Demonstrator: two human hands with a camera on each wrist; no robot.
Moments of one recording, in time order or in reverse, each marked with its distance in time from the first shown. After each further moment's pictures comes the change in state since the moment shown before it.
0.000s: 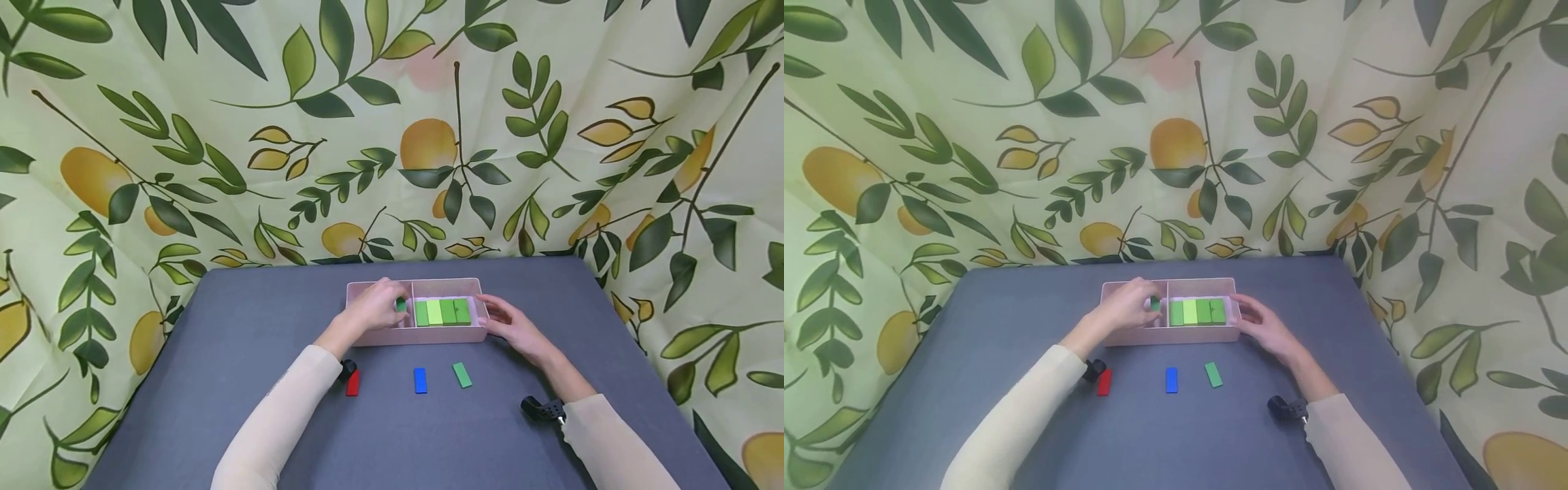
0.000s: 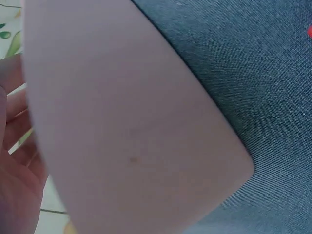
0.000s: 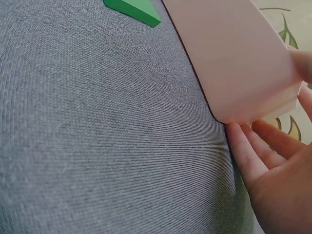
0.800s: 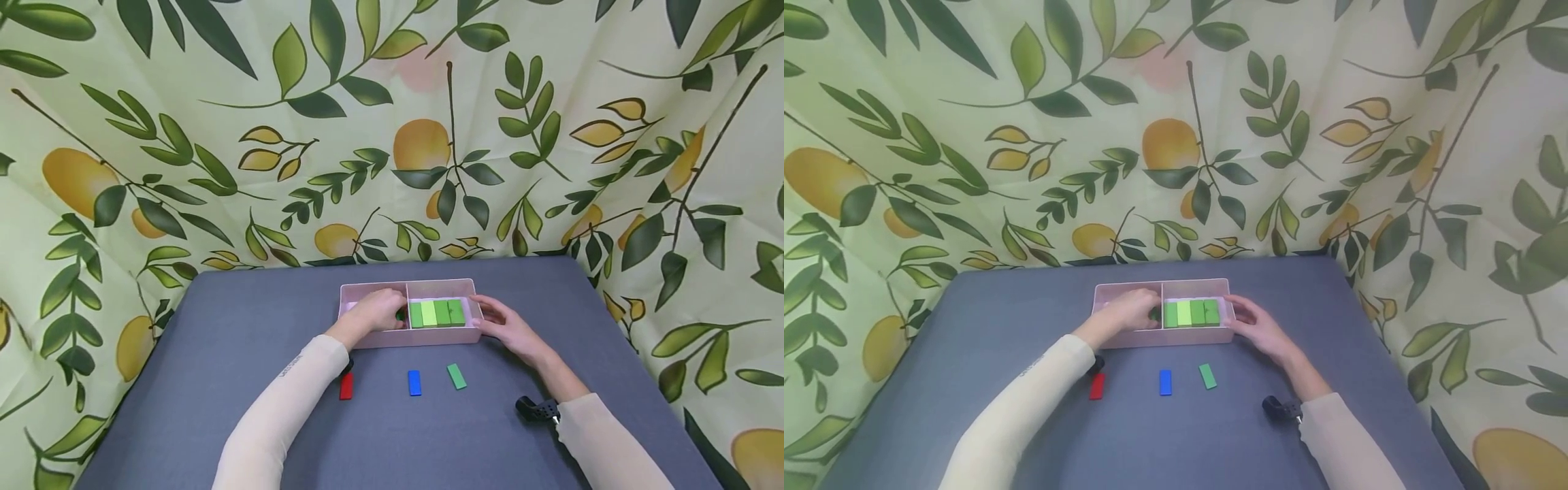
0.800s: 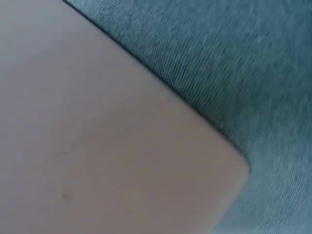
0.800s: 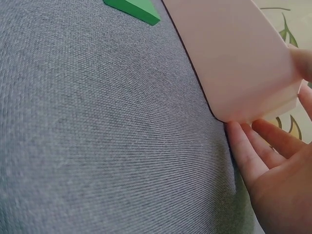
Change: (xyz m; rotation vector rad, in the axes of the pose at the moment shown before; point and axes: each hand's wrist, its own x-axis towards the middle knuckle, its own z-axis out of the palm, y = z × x) left_hand 0.026 -0.010 0.027 0.200 -0.169 0.032; right_hand 0.000 0.000 0.001 0.016 0.000 -0.001
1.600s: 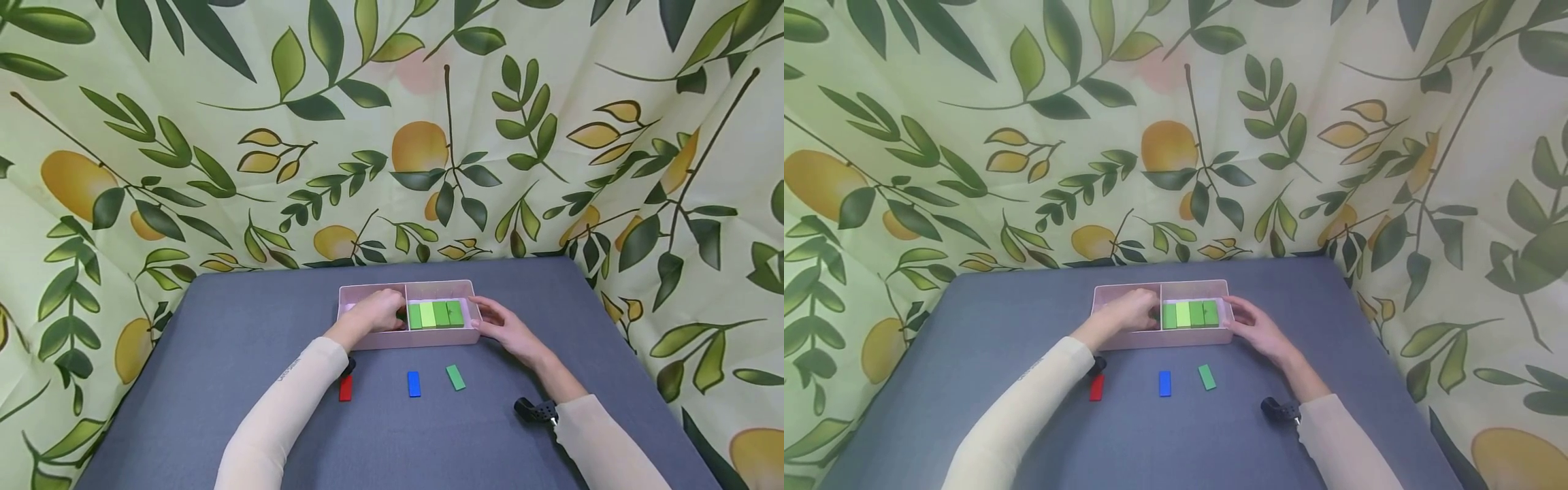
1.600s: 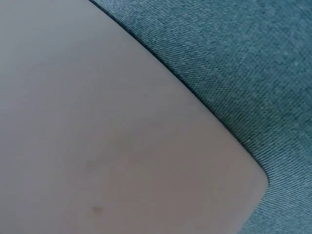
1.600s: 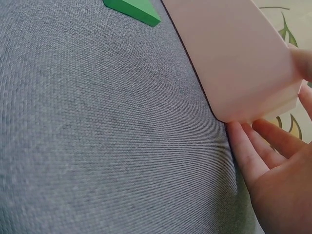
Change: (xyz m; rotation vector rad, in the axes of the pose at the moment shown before) left_hand 0.005 0.000 -0.003 -0.090 -0.017 0.004; right_hand -0.002 0.000 -0.001 0.022 -0.009 -0.005
